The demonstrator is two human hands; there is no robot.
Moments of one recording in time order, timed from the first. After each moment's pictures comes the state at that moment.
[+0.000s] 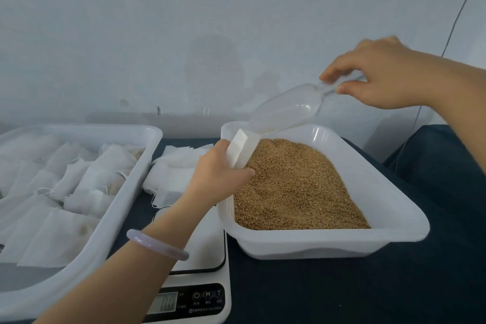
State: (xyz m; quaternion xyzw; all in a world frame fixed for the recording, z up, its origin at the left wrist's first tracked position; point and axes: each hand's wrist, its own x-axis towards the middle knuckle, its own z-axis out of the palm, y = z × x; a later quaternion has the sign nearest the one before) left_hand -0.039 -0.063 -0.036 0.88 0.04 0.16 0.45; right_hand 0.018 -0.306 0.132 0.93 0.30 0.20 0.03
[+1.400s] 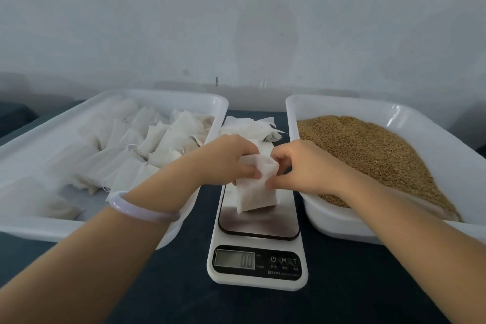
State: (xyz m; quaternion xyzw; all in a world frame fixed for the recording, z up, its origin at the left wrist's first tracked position) left_hand -0.088 0.040 -0.037 0.95 -0.08 0.00 0.30; right_hand -0.035 -0.133 -0.036 0.89 0.42 -0.04 -0.20
